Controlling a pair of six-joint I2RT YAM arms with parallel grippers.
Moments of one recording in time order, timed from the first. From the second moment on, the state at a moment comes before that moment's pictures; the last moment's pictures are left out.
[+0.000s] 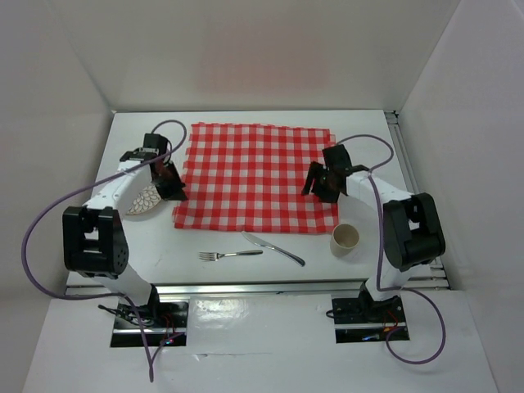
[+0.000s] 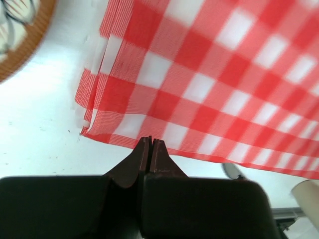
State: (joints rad) left arm -0.04 1.63 1.17 -0.77 0.14 -0.56; right arm 0.25 1.65 0.98 -0.35 -0.07 0.57
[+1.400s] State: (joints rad) left arm 0.58 1.63 0.84 -0.31 0.31 -0.80; right arm 0.35 1.47 1.09 -0.39 -0.18 0.50
